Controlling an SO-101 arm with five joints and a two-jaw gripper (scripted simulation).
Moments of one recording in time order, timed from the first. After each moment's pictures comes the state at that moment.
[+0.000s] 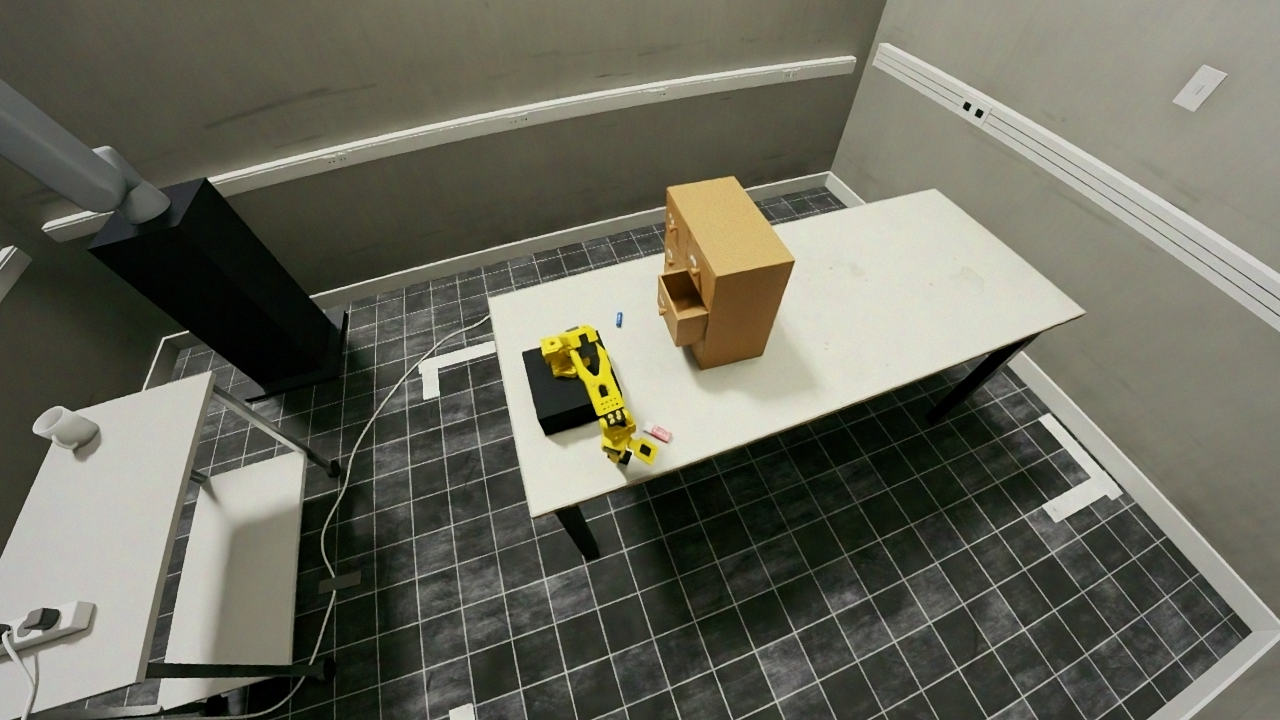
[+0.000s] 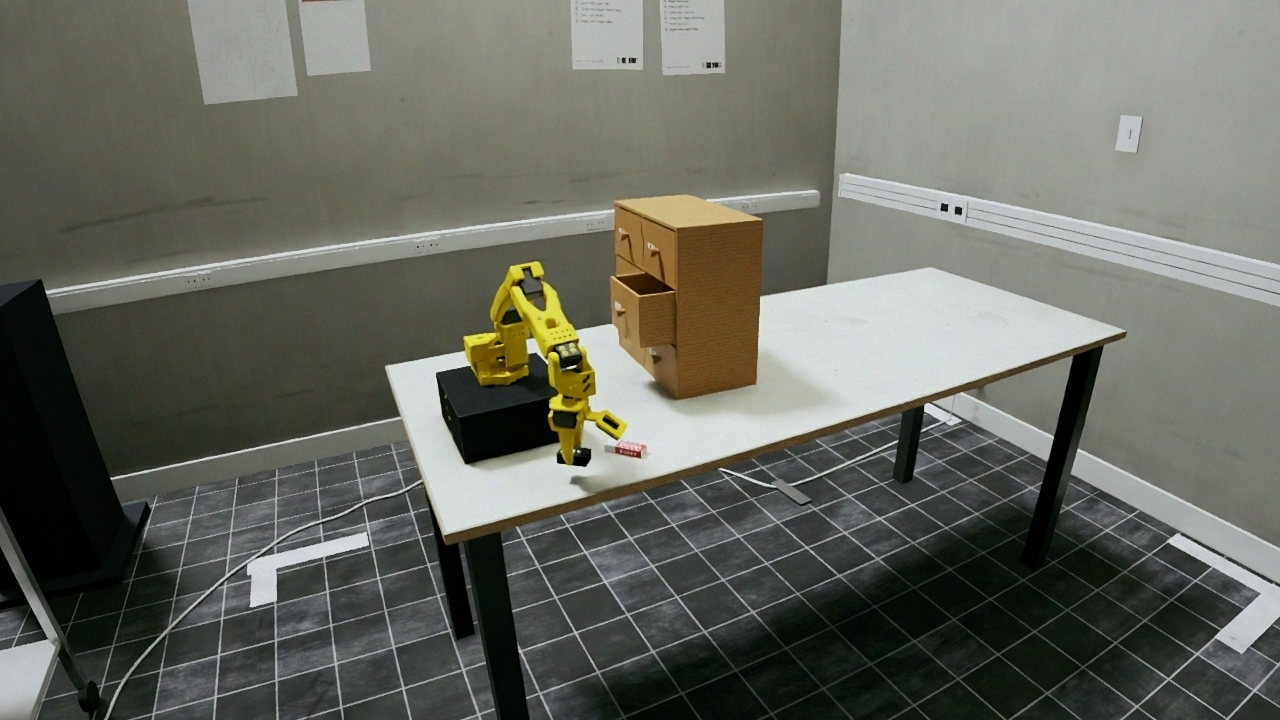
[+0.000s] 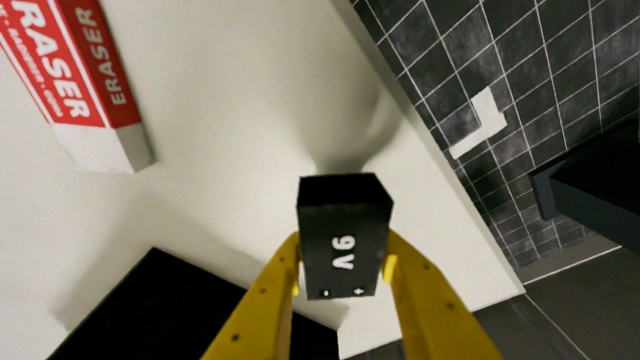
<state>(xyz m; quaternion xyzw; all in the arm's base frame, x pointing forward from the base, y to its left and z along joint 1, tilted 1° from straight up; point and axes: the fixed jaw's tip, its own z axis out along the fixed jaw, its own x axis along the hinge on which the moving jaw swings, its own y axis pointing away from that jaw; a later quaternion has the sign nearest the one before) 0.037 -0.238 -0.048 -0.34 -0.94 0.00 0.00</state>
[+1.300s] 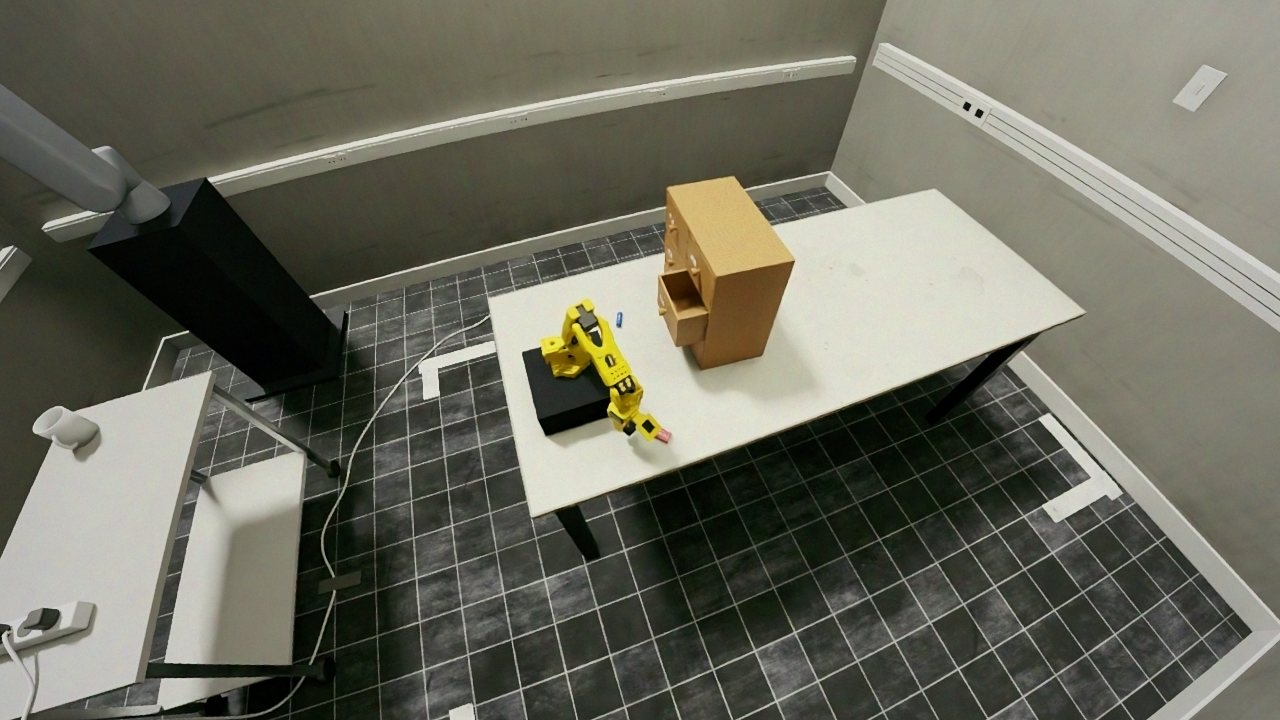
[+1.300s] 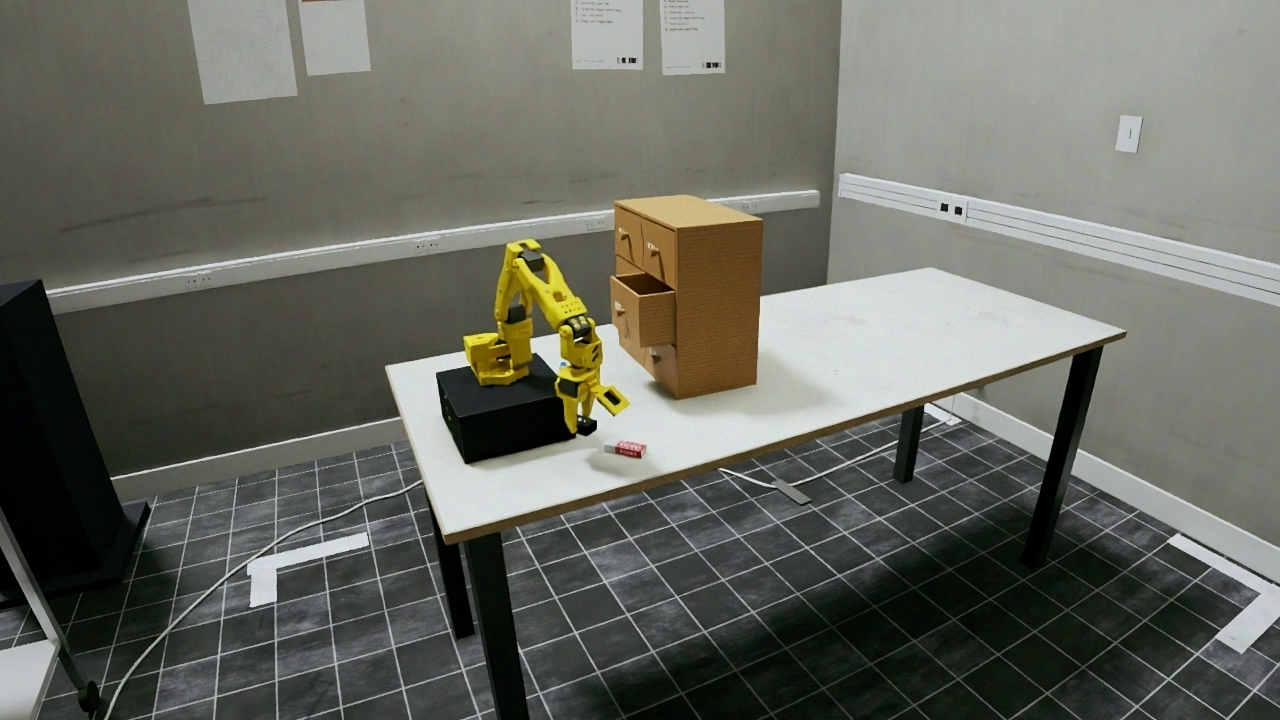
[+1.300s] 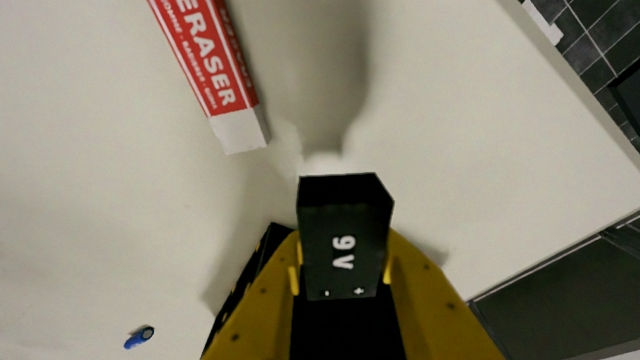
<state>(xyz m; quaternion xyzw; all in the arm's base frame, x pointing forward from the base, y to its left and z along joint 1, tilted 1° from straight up) 0.071 -0.185 -0.029 -0.48 -0.88 -0.01 0.01</state>
